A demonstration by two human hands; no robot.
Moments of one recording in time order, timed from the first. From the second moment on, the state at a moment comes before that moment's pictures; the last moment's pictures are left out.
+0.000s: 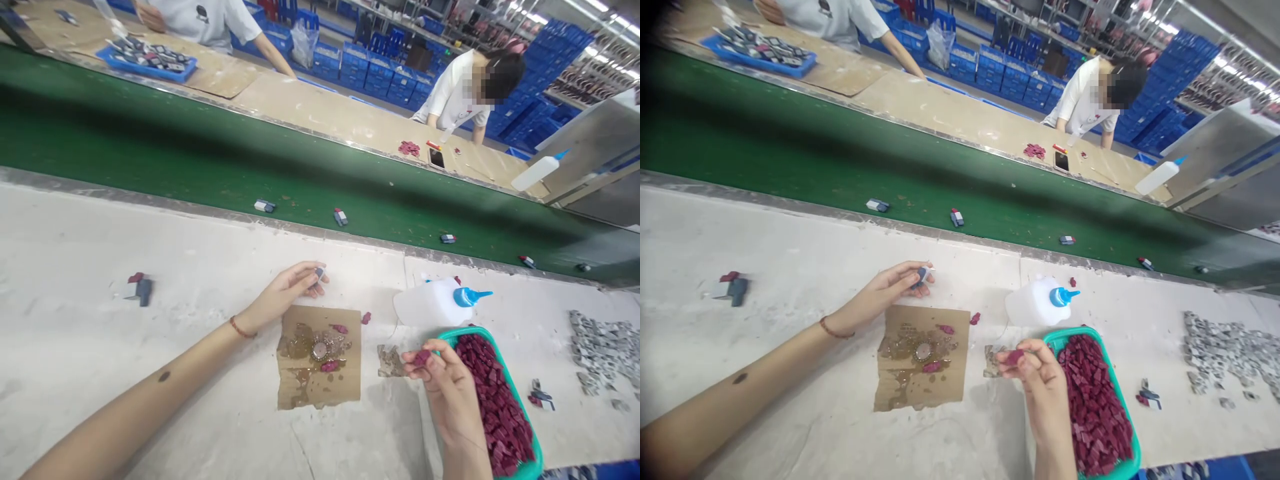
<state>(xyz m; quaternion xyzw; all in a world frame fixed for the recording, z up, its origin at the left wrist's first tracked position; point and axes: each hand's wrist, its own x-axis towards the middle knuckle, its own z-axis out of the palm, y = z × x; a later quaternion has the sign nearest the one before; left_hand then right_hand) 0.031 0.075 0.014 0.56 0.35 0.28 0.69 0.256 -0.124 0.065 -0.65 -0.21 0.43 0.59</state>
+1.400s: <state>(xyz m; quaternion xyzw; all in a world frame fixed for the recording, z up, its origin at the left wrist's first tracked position) -0.011 0.004 -0.003 0.69 0.37 0.33 0.53 0.171 -0.064 0.029 -0.68 -0.46 0.41 0.40</state>
